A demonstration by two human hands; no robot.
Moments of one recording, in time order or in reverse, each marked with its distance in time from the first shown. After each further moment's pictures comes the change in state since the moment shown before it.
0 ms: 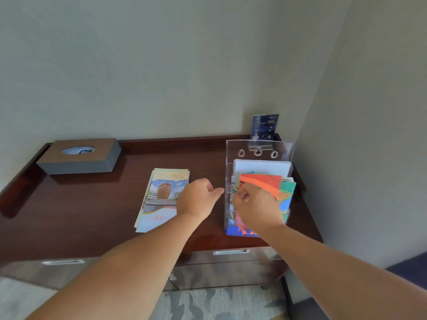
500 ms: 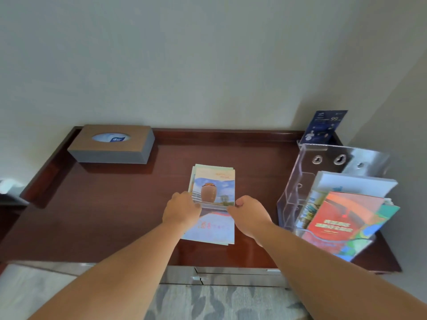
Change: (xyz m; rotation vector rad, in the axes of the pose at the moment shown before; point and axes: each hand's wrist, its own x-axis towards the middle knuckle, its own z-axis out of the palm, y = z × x) left_hand 0.055 -0.173 -0.053 0.129 -0.231 -0.273; right_hand 0.055 -0.082 0.146 0.049 -0.356 0.239
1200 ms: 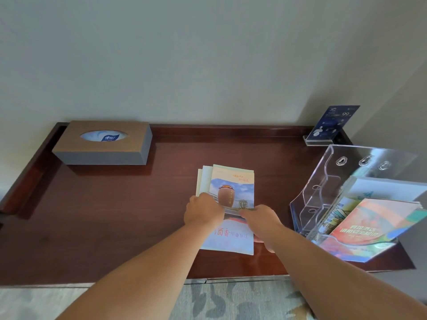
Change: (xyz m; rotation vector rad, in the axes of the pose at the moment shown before) left_hand 0.036 0.007 0.019 -0.075 -0.111 -0.077; right_hand 0.035 -0.002 0.036 0.356 0.011 0.386
